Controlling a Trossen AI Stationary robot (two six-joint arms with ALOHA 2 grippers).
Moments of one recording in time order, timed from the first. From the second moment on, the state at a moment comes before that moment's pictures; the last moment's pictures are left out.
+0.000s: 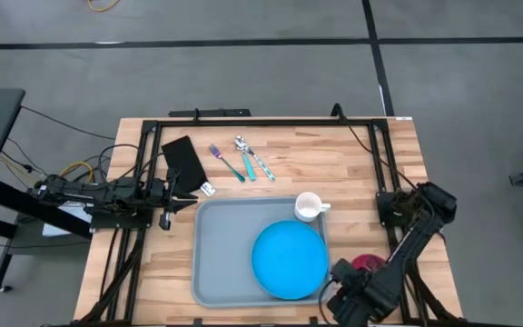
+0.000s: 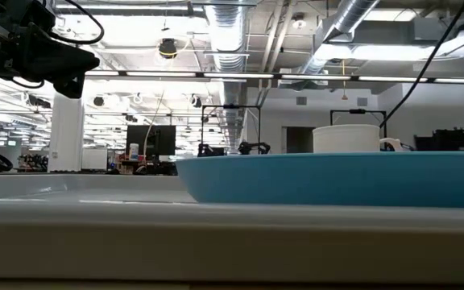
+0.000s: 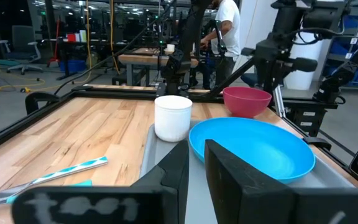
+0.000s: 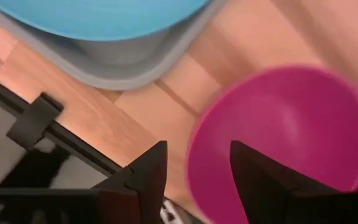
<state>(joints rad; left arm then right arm) -0.13 0.02 0.02 0.01 -0.10 -0.06 0.91 1.89 1.60 -1.34 0.00 1.72</state>
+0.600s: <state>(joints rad) -0.13 0.02 0.02 0.01 -0.10 -0.06 0.93 2.02 1.58 -1.27 -0.03 1.71</state>
